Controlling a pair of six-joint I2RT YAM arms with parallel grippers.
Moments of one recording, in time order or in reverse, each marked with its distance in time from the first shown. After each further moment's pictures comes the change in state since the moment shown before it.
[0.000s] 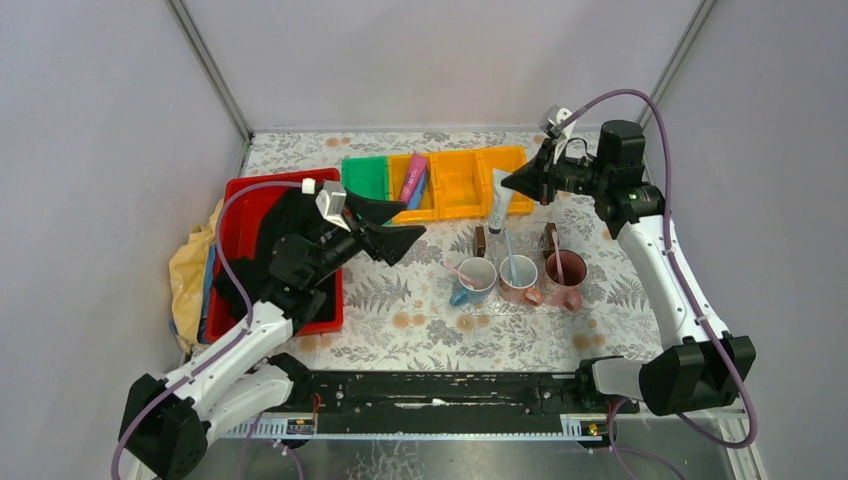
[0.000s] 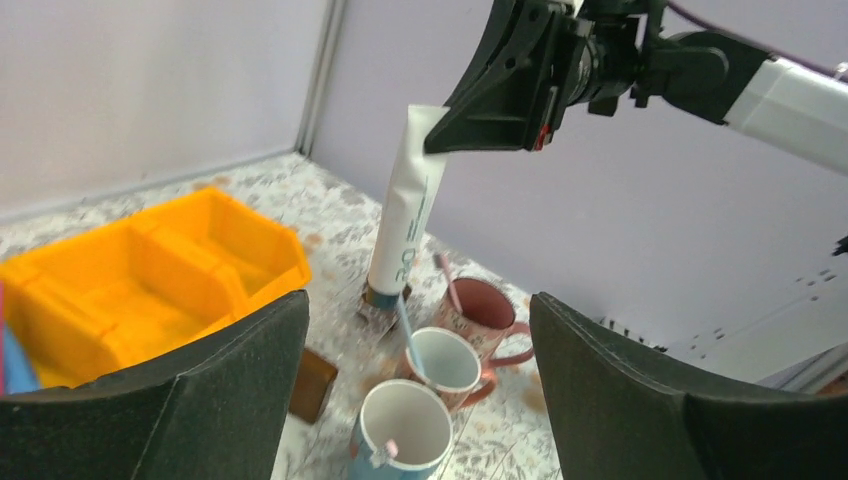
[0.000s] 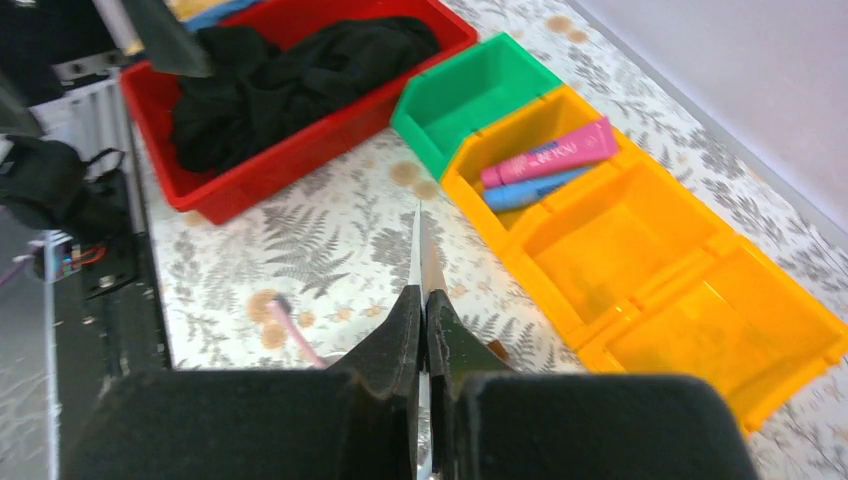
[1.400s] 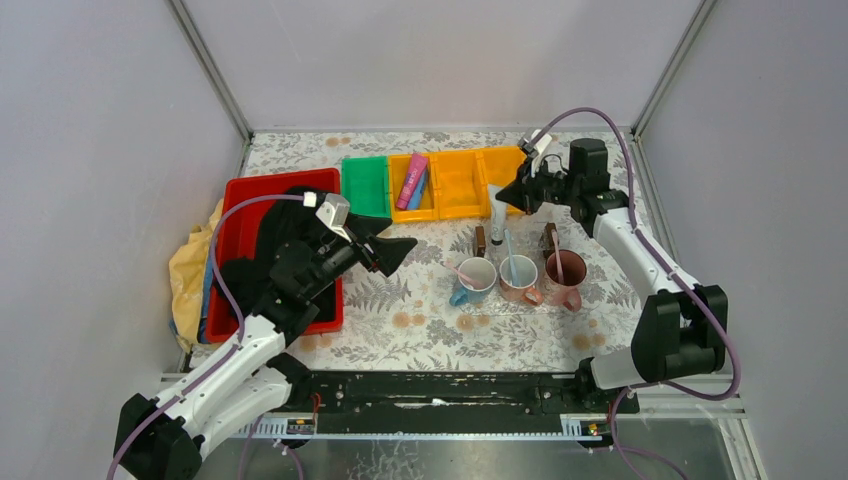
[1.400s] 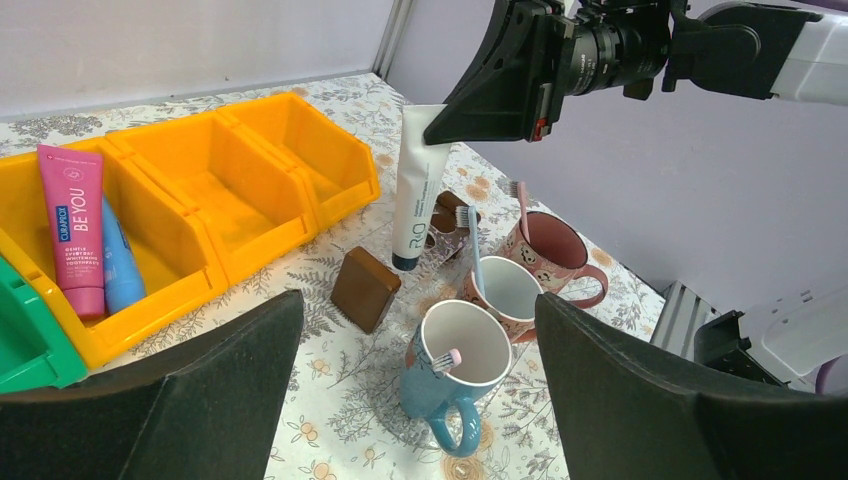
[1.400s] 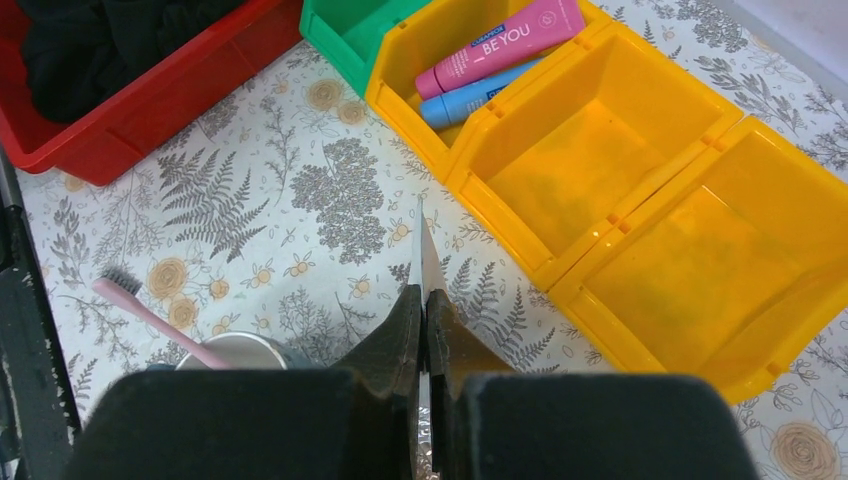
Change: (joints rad) left arm 0.000 -0.126 -0.068 -0.293 -0.114 0.105; right arm 0.027 0.162 -0.174 0.172 0.179 -0.061
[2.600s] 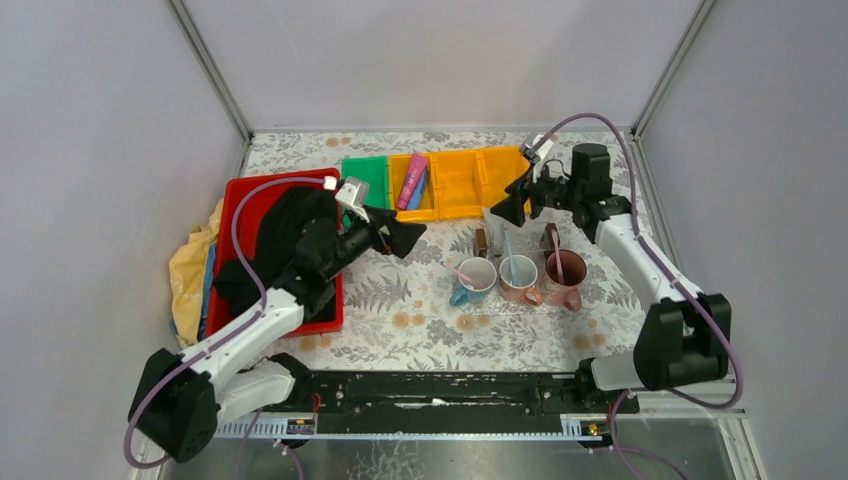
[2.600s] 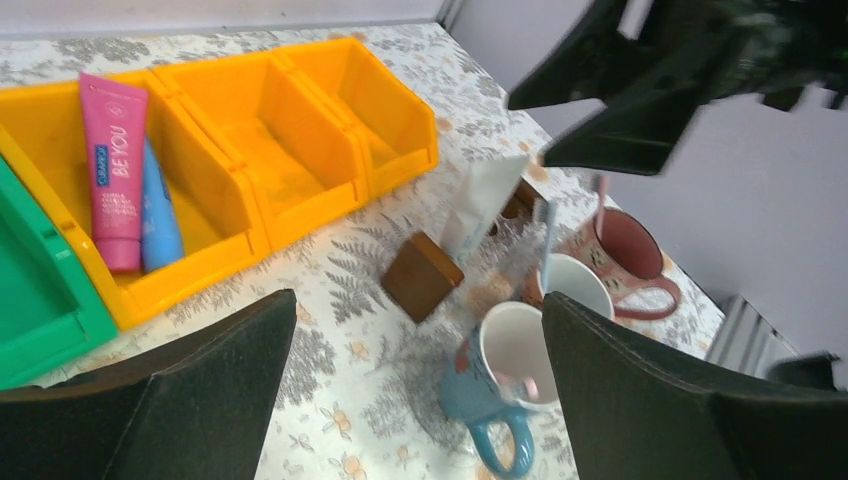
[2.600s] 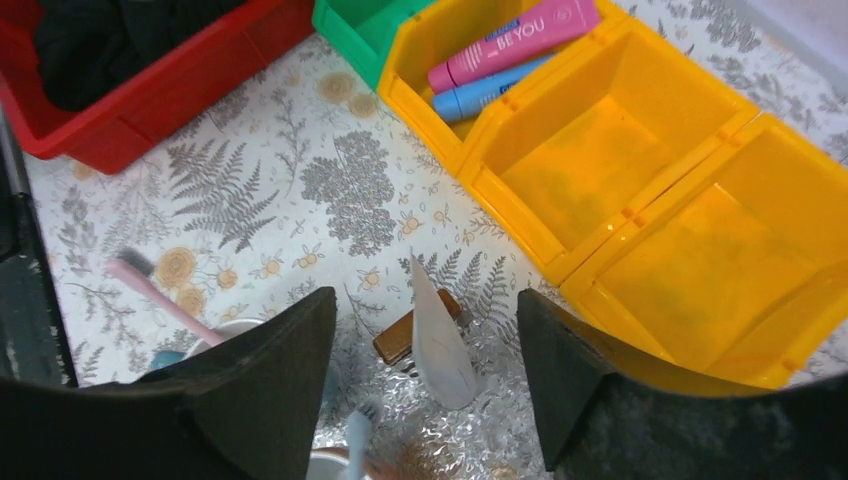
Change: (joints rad) left arm 0.007 0.186 0.049 0.003 -0.079 -0.005; right arm -0.004 -0.015 -0.066 0.033 -0.012 -0.019
